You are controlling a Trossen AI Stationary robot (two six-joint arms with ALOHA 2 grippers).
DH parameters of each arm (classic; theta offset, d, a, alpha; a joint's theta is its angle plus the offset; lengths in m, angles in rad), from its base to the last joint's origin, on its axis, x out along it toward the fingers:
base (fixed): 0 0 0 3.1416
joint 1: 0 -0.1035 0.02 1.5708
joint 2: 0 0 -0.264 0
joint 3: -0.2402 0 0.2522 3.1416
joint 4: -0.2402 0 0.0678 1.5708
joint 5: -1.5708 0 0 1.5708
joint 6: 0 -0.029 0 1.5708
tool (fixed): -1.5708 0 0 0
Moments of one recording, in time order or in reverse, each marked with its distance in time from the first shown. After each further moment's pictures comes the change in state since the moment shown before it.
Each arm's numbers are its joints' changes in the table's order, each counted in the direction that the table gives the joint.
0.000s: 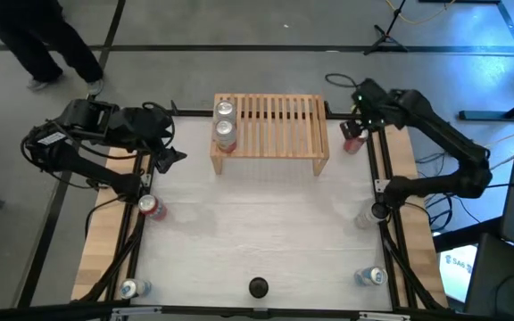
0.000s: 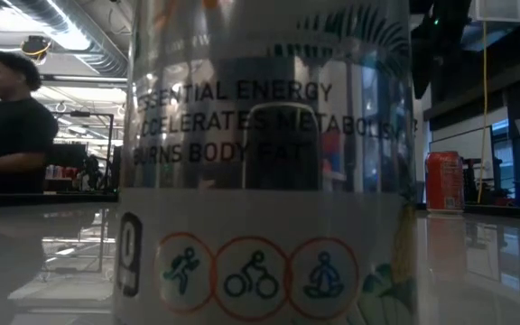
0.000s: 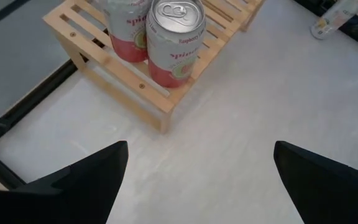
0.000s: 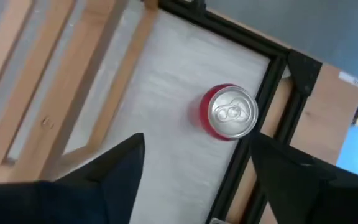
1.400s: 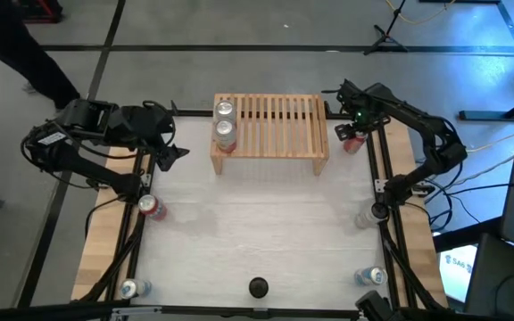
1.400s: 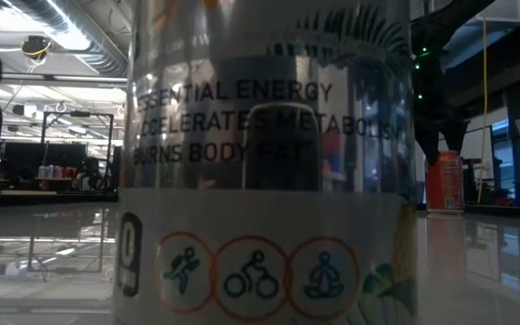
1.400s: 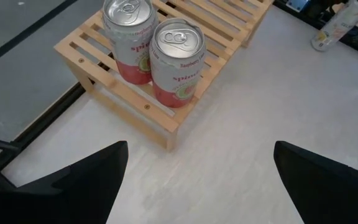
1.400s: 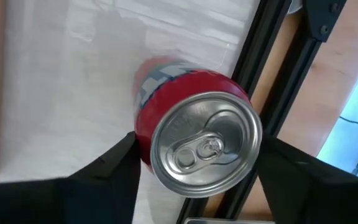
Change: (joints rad) left arm 0.000 0.000 0.000 0.050 -0.053 -0.066; right arm 0.222 0.327 0.163 0.104 -0.004 0.084
